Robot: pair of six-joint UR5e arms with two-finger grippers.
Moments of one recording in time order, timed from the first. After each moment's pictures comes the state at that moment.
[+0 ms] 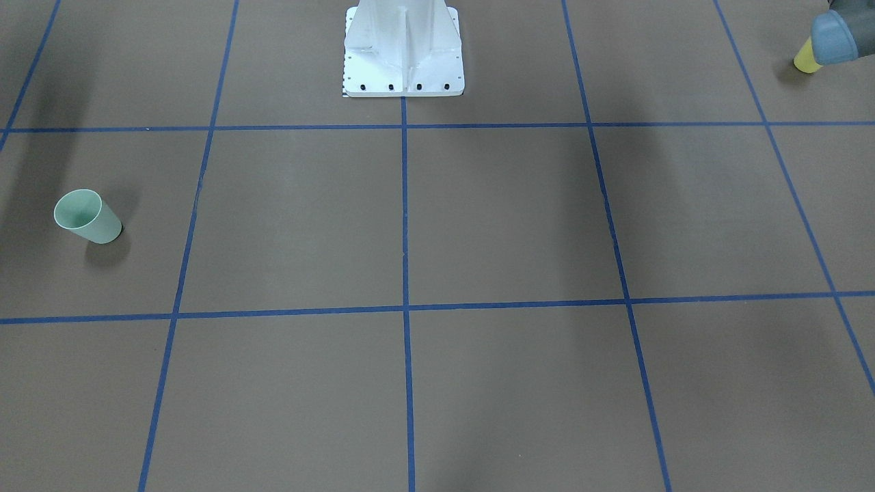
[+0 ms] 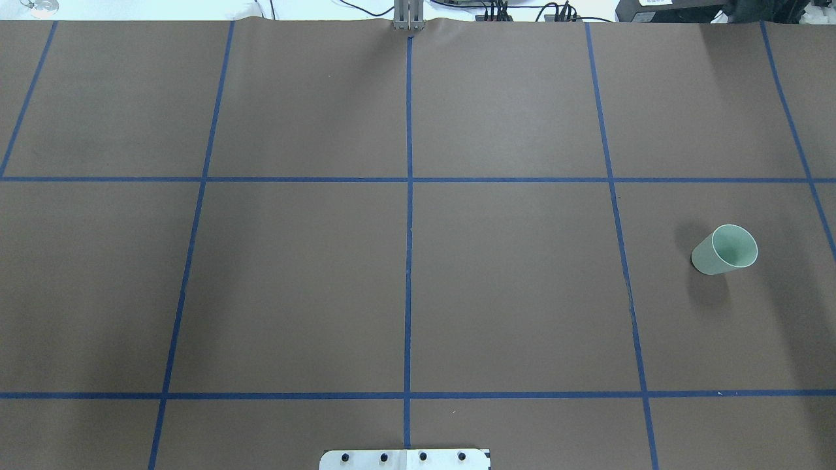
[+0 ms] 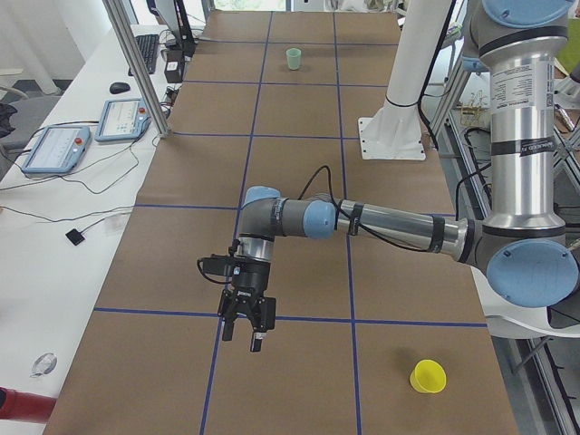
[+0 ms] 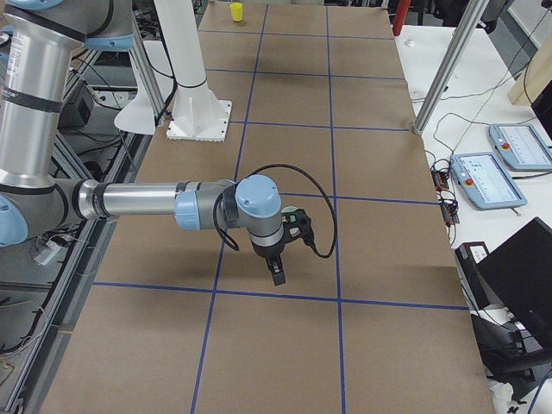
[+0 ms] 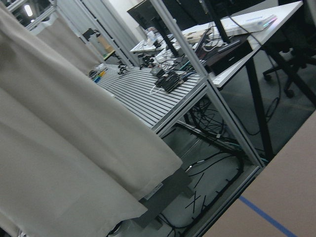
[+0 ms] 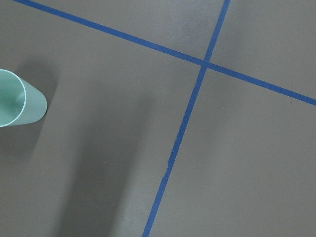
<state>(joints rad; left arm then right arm) -1.28 -1.46 -1.81 -1.36 -1.20 -1.17 1.60 -1.87 1.93 -1.52 2.35 -0.27</state>
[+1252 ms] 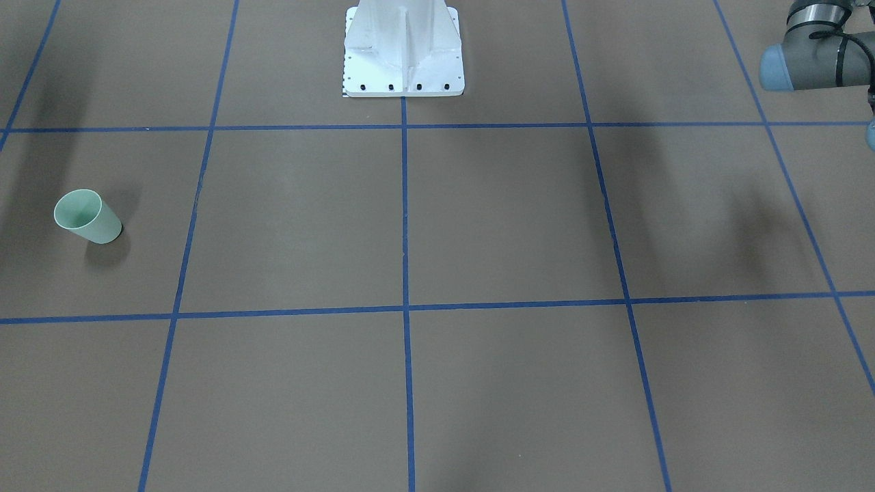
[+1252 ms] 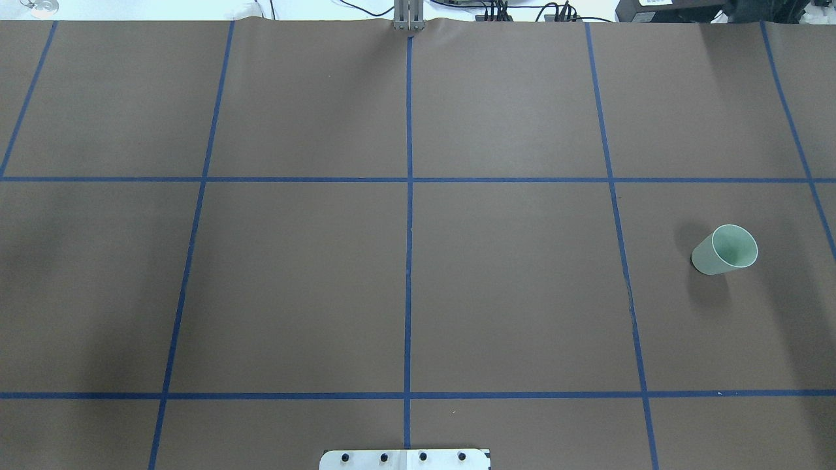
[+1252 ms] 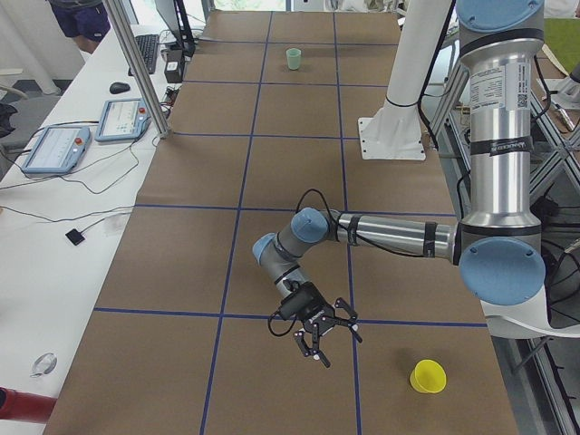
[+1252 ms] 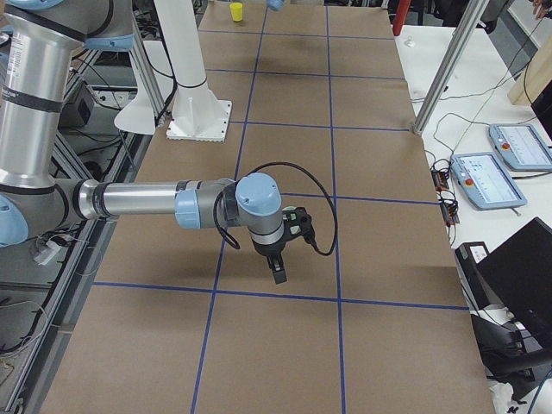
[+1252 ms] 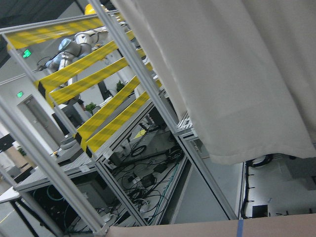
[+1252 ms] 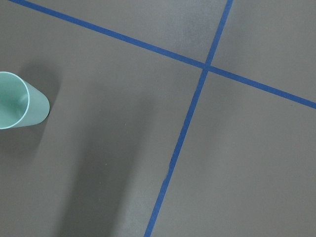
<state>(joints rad) -1.08 -1.48 -1.65 -0.73 -1.57 -2.00 1.60 -1.86 1.94 -1.52 2.35 -0.27</state>
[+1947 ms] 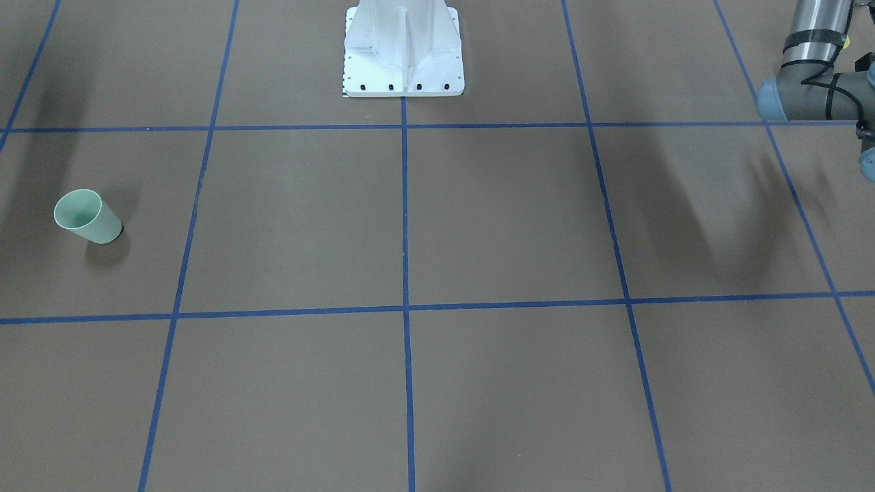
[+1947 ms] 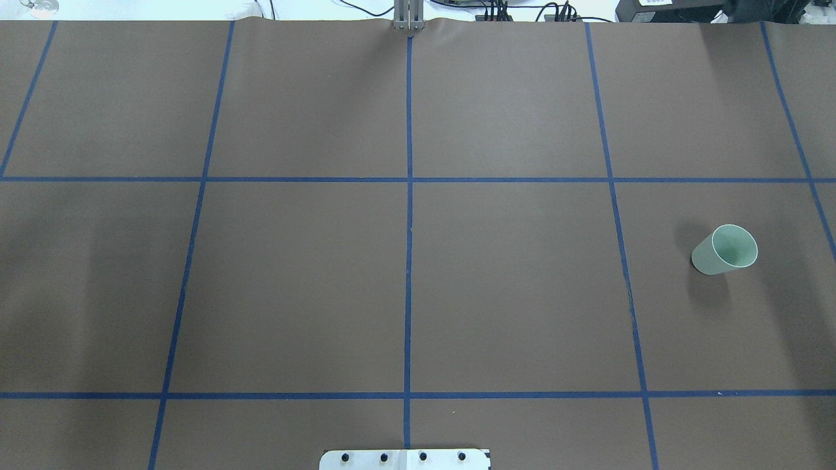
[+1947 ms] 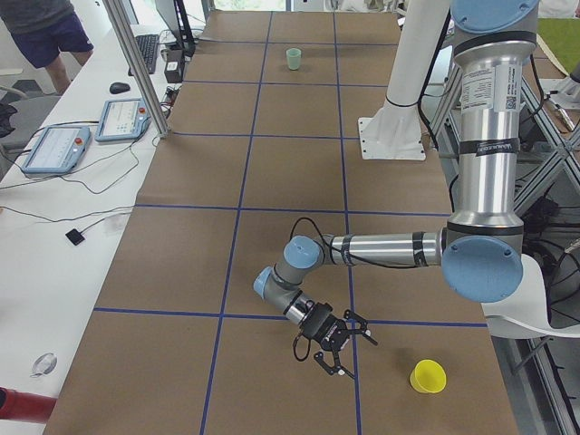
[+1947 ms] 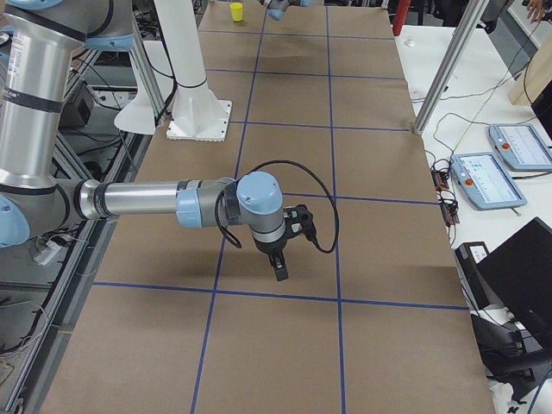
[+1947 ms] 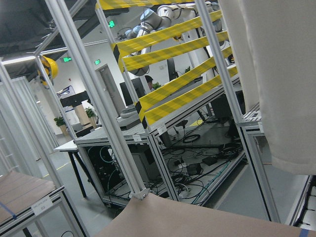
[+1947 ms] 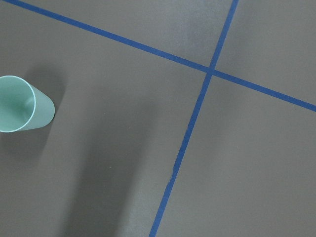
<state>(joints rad) -1.05 -1.53 -1.41 -0.72 -1.78 -2.27 1.60 -1.86 1.94 -1.52 2.37 -0.27</state>
